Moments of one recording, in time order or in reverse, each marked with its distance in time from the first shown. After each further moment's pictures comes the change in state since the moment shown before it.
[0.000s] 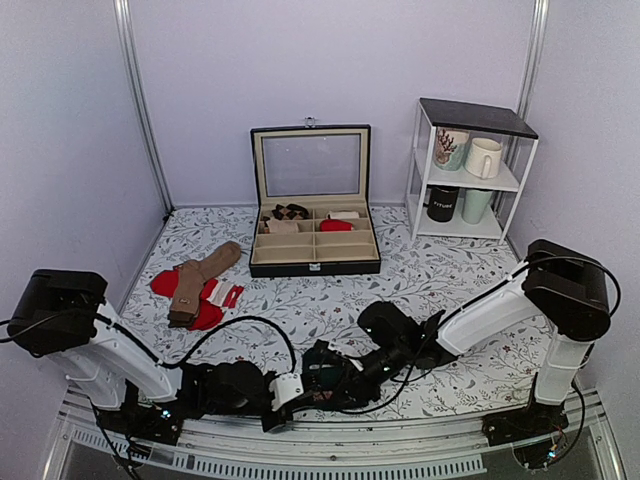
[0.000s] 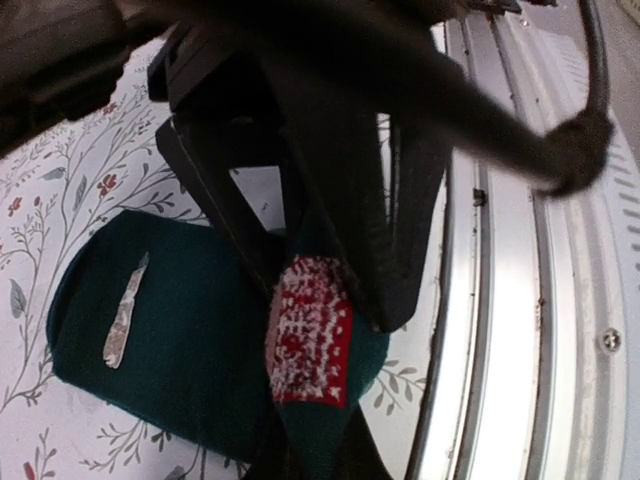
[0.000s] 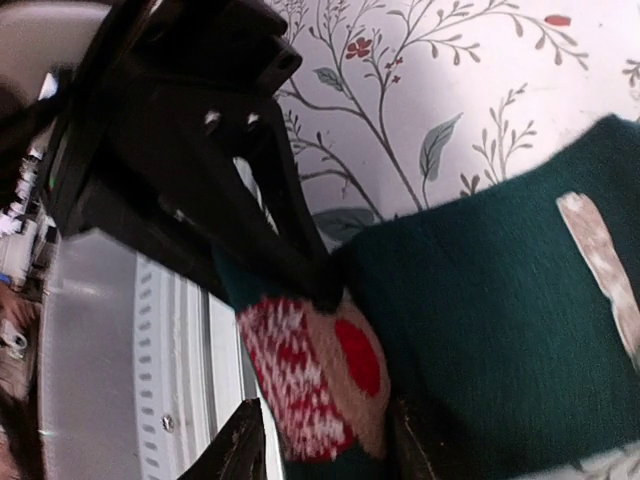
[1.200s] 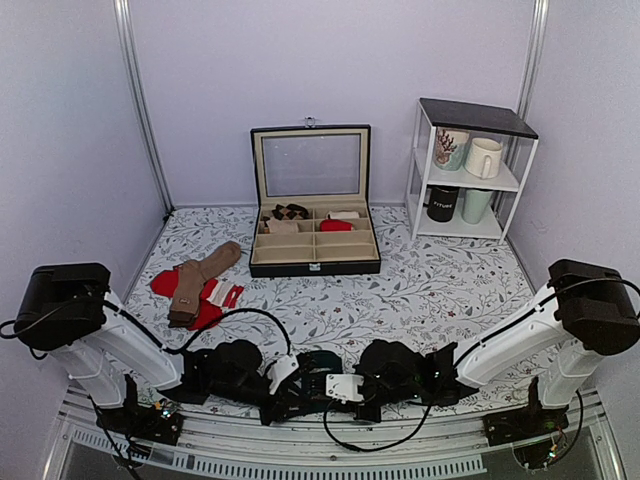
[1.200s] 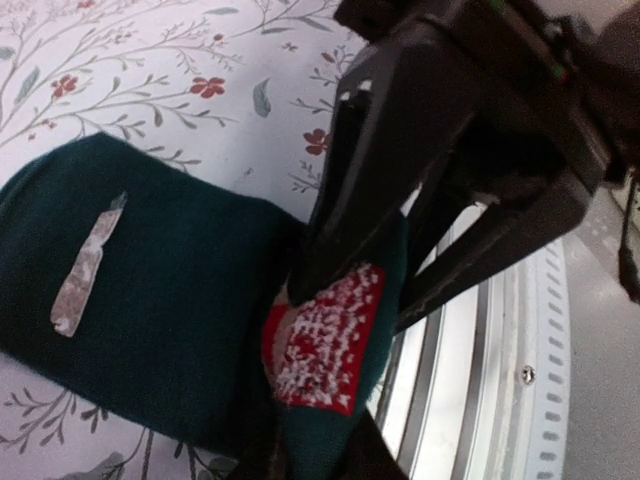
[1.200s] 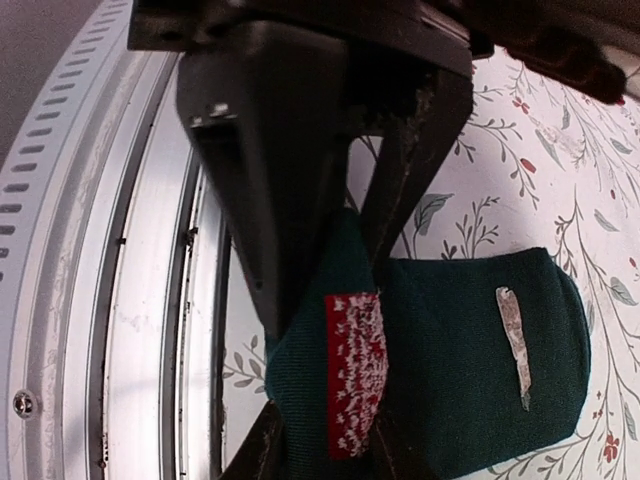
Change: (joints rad) left arm 0.156 0.021 0.002 0.001 0.353 -0.325; right arm 0.248 -0.132 -0.123 0.130 0.624 -0.426
